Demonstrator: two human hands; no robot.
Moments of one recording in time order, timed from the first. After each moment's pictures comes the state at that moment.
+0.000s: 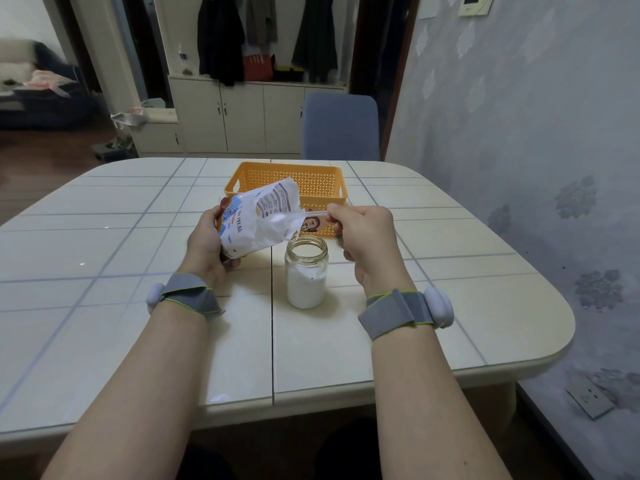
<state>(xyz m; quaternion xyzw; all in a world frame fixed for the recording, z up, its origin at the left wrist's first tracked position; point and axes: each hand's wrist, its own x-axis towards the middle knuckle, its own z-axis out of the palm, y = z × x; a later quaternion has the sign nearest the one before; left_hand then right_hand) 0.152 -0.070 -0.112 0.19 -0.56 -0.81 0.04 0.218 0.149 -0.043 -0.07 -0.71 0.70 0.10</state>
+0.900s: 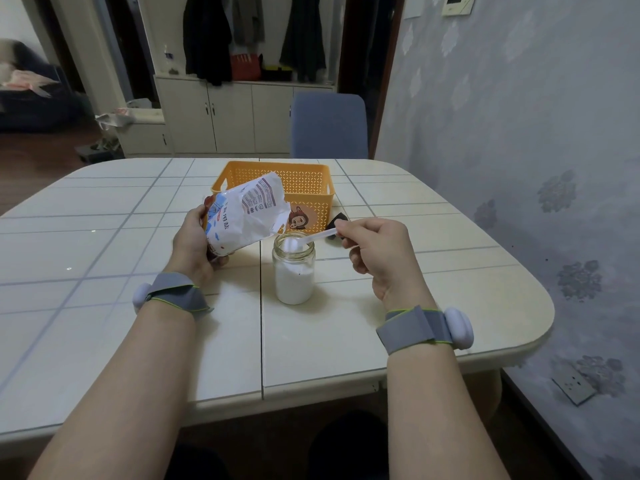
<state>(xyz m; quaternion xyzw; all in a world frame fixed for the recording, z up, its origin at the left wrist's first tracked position) 0.151 -0.076 -0.116 0.17 -0.56 -0.81 0.03 0.246 0.188 -0.057 -0.06 -0.70 0.71 0.09</state>
